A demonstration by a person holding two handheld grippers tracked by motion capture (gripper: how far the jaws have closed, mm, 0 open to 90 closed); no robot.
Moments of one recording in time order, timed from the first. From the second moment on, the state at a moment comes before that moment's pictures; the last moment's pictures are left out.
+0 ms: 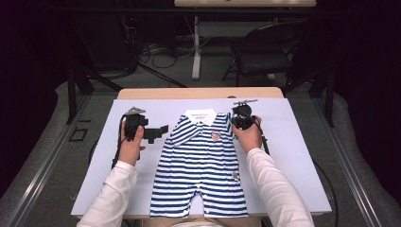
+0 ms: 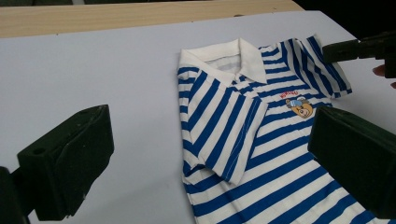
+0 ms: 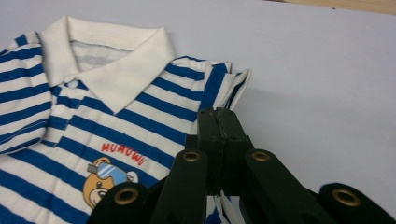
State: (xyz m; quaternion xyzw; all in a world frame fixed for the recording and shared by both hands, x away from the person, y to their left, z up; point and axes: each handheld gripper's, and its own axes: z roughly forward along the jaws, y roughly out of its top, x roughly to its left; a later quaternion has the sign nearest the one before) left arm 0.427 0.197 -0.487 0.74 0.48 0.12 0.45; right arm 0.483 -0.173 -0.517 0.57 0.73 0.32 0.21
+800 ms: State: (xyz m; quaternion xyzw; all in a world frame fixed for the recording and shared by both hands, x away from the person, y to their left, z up) left arm 0.427 0.196 -0.488 0.74 0.48 0.12 0.45; right arm 0.475 -0.137 -0.522 0.54 0.75 0.34 0.18
